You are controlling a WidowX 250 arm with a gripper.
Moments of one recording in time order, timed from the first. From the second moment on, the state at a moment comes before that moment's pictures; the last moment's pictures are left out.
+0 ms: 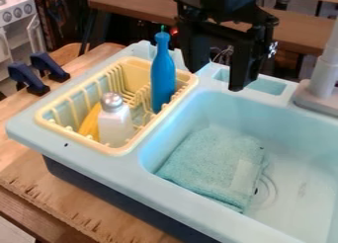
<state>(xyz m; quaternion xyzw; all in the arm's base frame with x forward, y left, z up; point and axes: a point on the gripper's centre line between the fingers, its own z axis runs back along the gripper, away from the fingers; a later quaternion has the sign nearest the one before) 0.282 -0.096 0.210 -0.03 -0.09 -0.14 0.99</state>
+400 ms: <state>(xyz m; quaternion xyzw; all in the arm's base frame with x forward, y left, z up) 0.275 -0.083 0.198 -0.04 -0.06 -0.15 0.99</state>
